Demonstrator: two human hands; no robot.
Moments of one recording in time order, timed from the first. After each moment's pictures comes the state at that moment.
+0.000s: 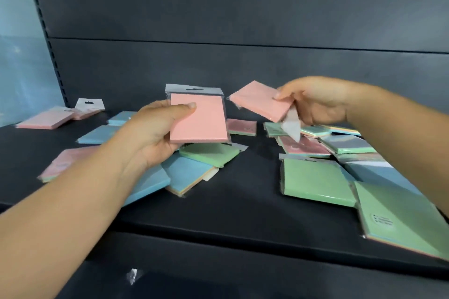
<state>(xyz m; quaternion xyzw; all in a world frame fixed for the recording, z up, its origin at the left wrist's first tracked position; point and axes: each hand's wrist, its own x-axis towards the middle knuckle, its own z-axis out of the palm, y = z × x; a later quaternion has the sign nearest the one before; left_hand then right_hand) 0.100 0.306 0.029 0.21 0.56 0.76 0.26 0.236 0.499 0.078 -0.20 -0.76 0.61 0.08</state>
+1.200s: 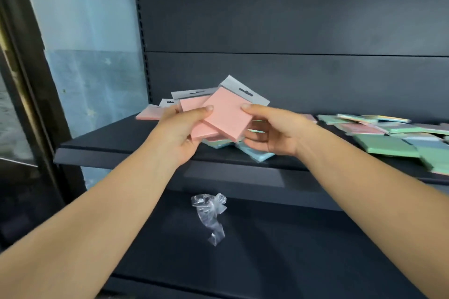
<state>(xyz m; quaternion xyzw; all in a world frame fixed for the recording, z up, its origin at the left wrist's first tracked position) 0.063 0.115 0.026 0.18 0.47 0.83 0.23 0.157 0.250 0.031 -0.23 -0.62 0.73 0.16</state>
